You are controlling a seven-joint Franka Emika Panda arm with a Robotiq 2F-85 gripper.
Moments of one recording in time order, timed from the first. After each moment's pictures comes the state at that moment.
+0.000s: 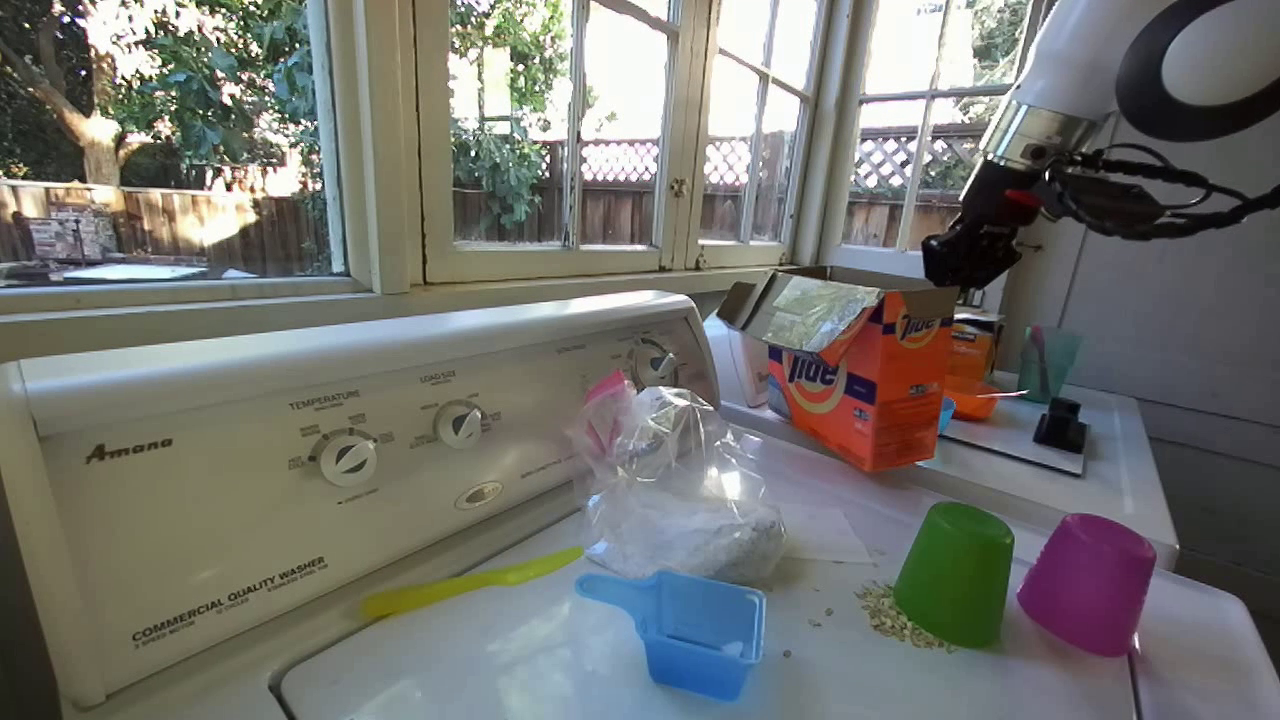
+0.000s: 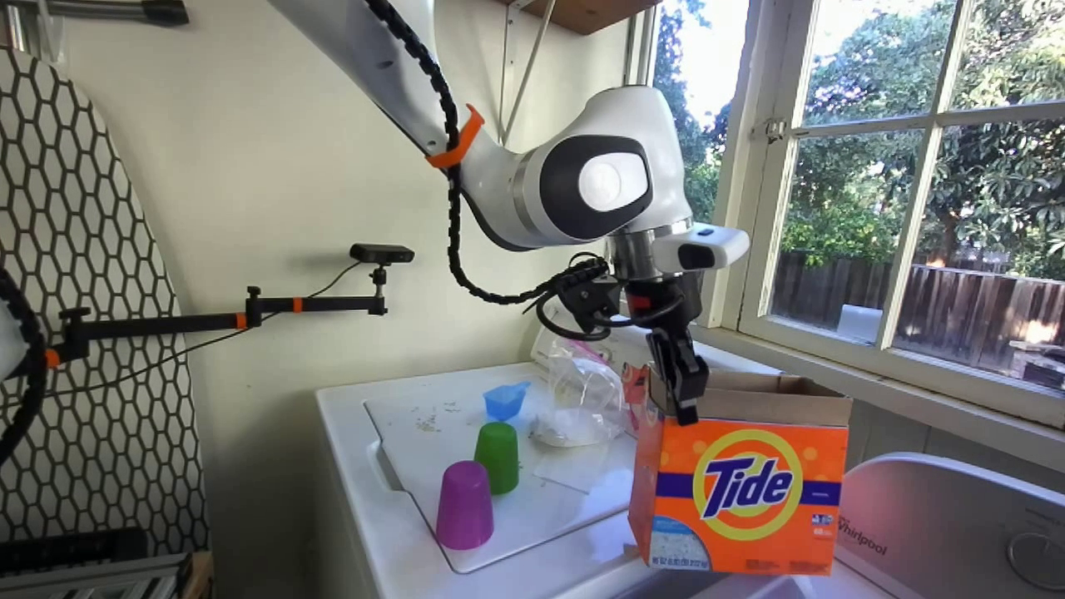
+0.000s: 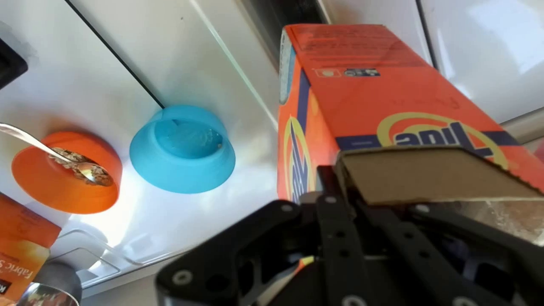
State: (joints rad) arm 0.08 0.04 0.01 -2.13 -0.20 2.52 0.48
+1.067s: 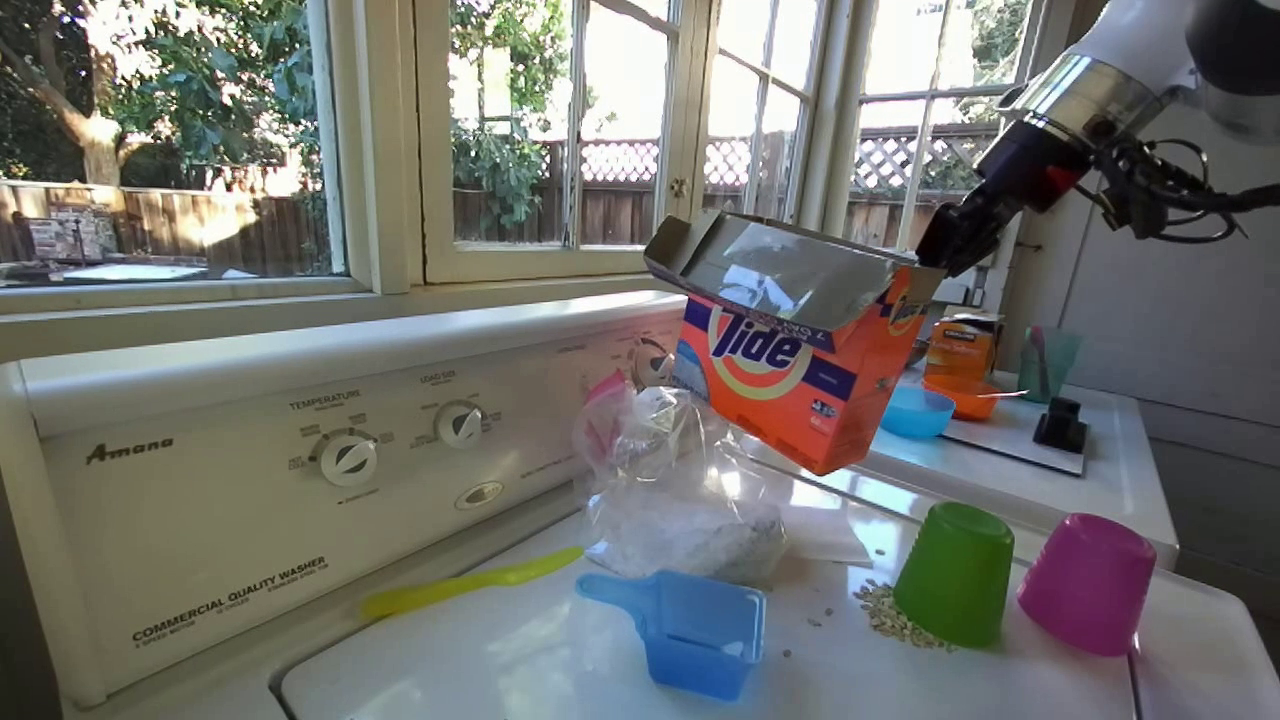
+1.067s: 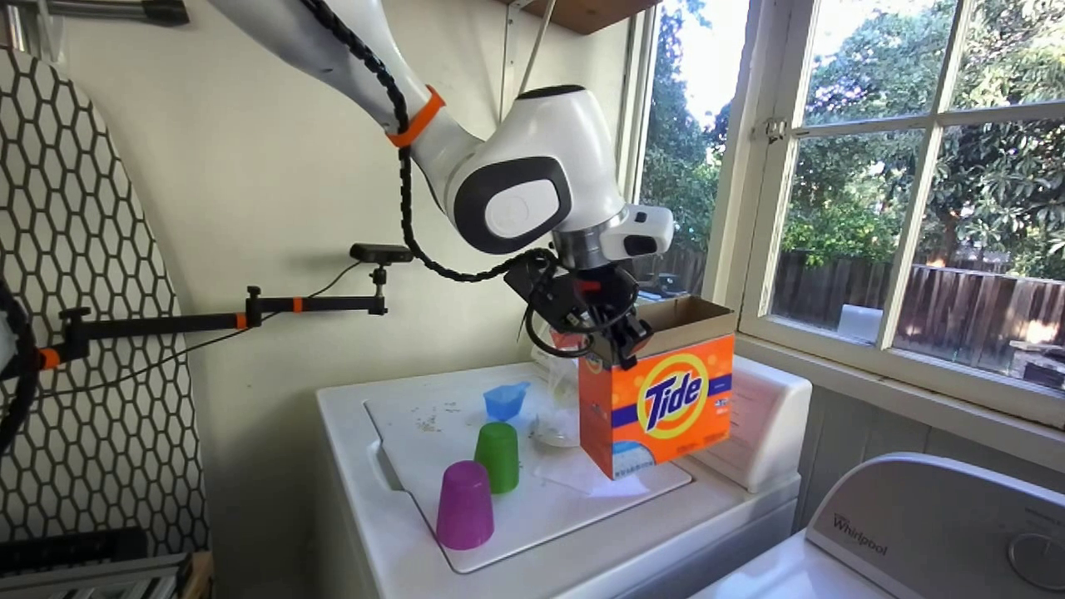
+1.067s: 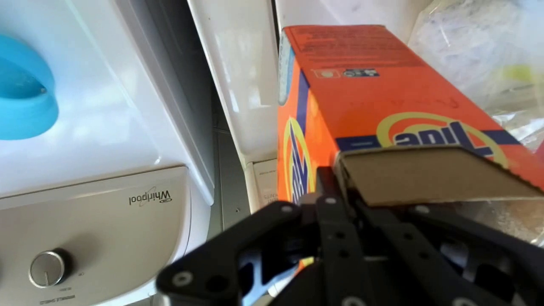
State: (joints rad) arm 0.15 -0.06 0.08 -2.30 0.24 2.79 -0.09
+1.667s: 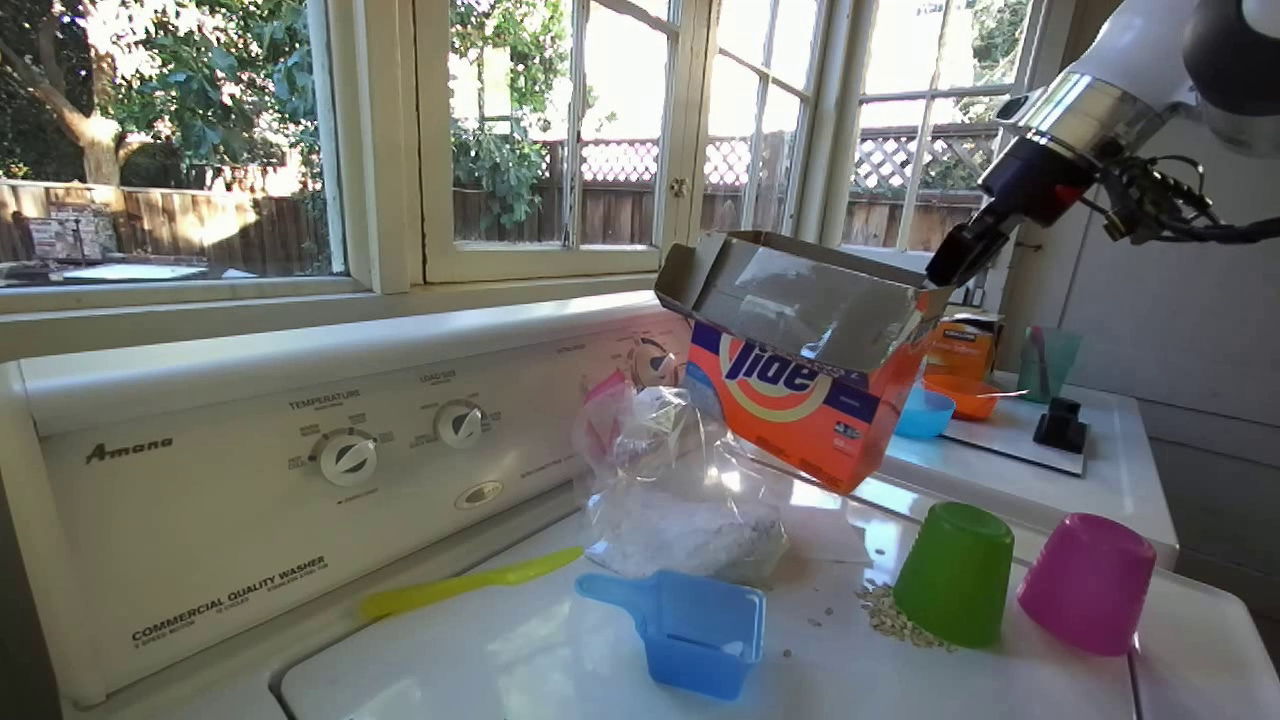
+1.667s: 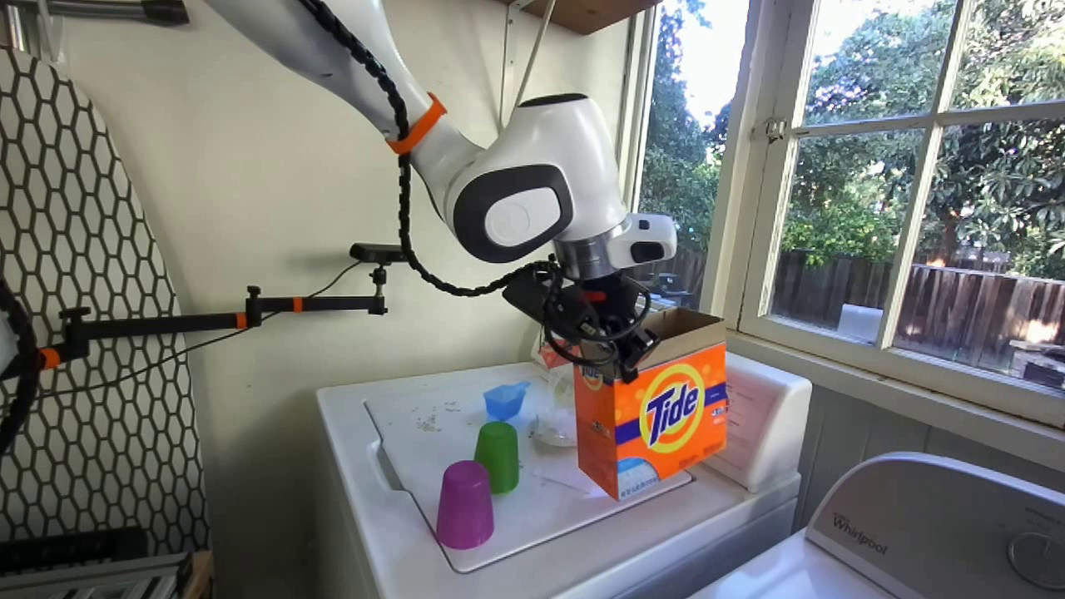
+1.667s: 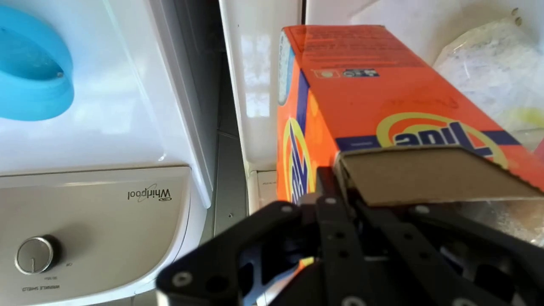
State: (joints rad) arm 0.14 -0.06 0.08 -2.32 0.22 2.78 -0.20
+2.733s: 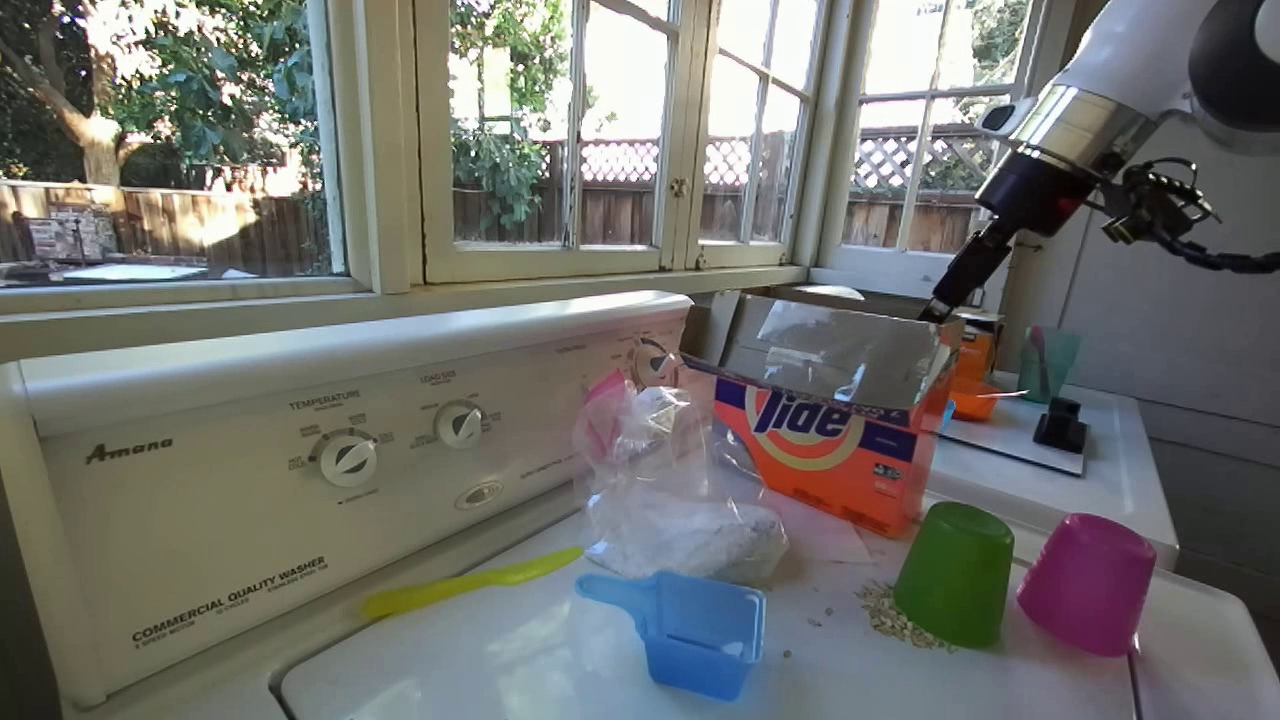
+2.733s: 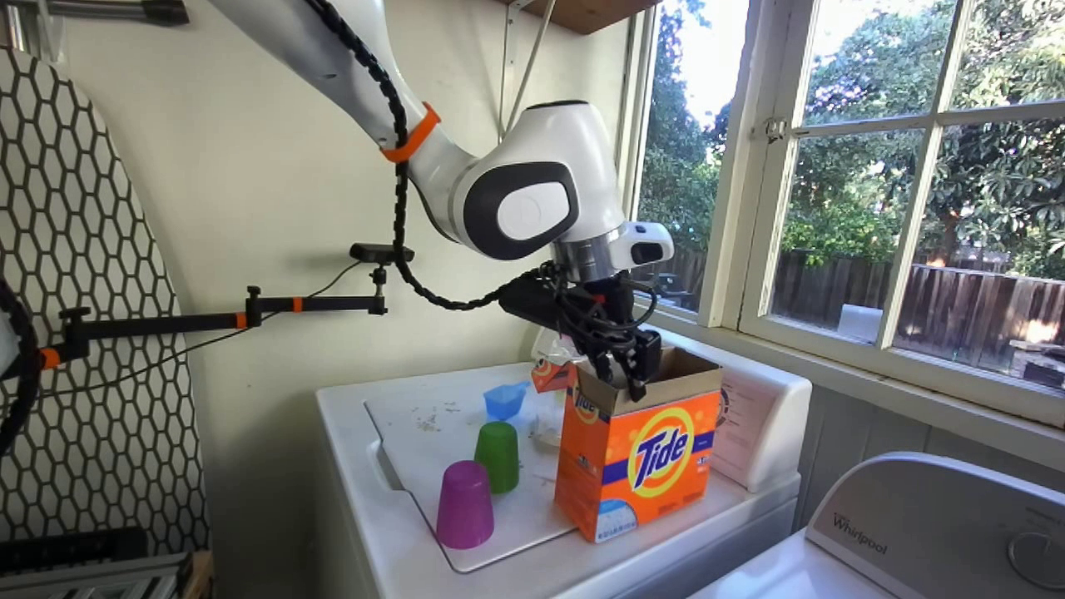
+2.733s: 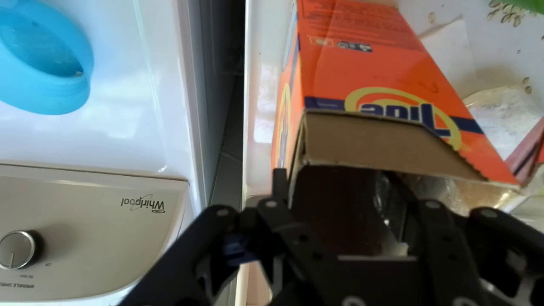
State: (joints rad) arm 0.13 -0.05 0.08 -2.30 0.06 2.70 -0.20
